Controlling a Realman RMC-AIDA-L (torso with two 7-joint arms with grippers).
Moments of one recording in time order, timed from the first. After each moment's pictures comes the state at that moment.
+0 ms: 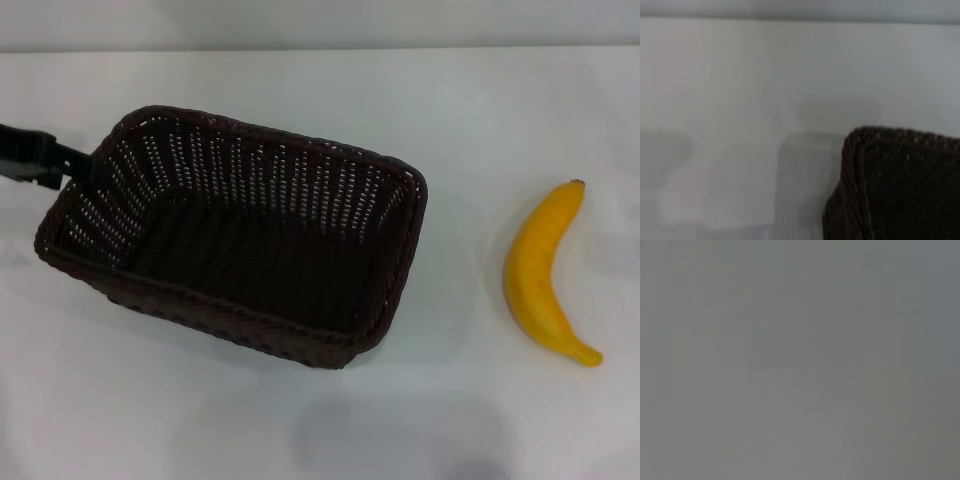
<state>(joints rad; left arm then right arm) -0.71 -1.81 0.91 0.91 2.41 1.59 -2.57 0.41 2.02 2.33 0.30 -0.51 0.98 -2.58</state>
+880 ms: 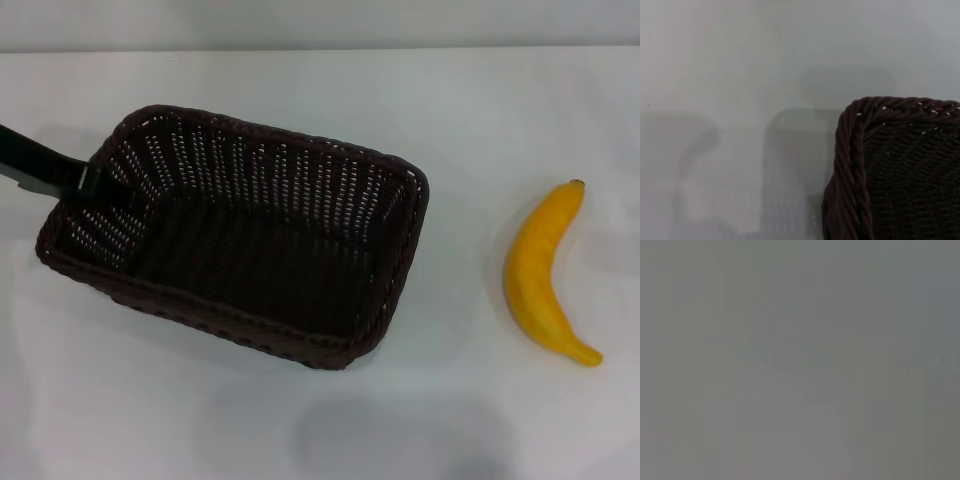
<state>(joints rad) -0.76 -1.86 0.97 0.79 2.47 1.48 -2.52 0.41 2.01 2.33 0.30 -0.51 0.97 -2.59</state>
